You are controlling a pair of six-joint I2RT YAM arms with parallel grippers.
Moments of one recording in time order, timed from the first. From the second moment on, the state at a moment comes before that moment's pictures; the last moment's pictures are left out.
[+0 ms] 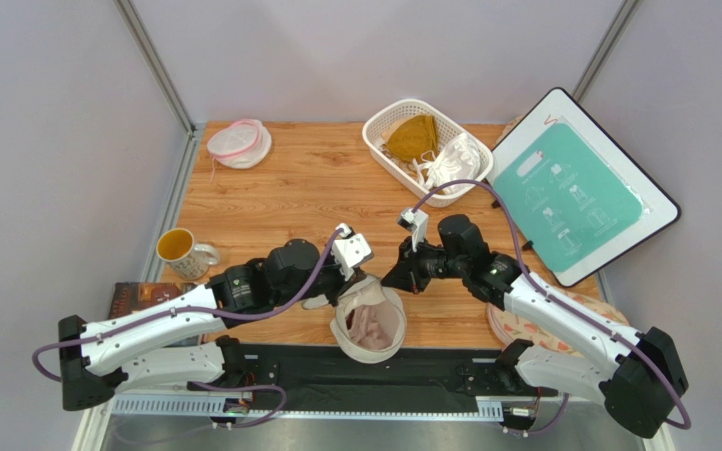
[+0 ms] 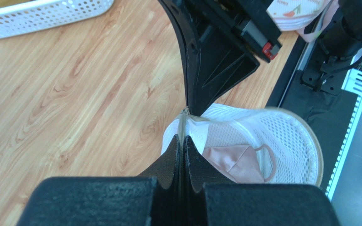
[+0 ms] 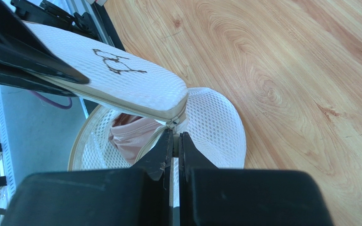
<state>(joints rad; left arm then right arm) -1.13 0.95 0.86 -0.34 -0.05 0.02 0.72 1.05 0.70 -0.20 -0.53 0.27</state>
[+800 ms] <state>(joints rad) -1.13 0.91 0.86 -0.34 -0.15 0.03 0.71 1.07 0.70 -0.24 -0.50 0.27</state>
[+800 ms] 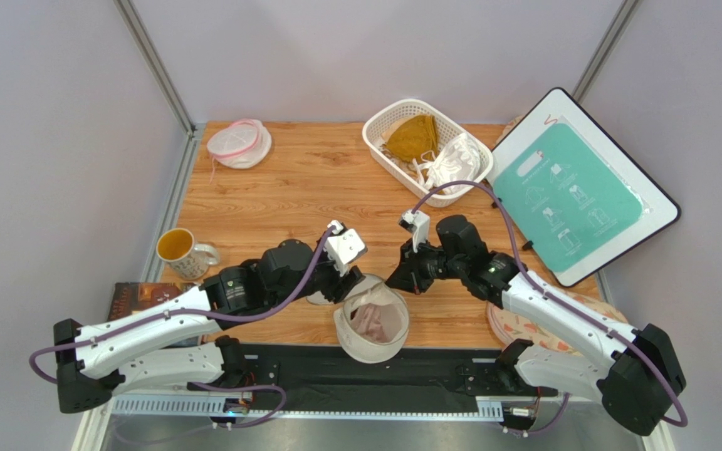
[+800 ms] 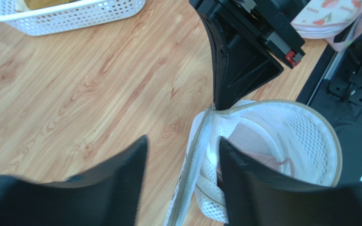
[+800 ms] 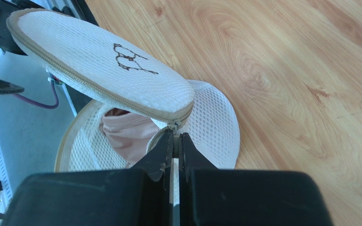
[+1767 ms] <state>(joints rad) -1.14 1.22 0.97 -0.35 -0.01 0.03 0.71 1.07 0.70 -0.27 -0.49 0.27</state>
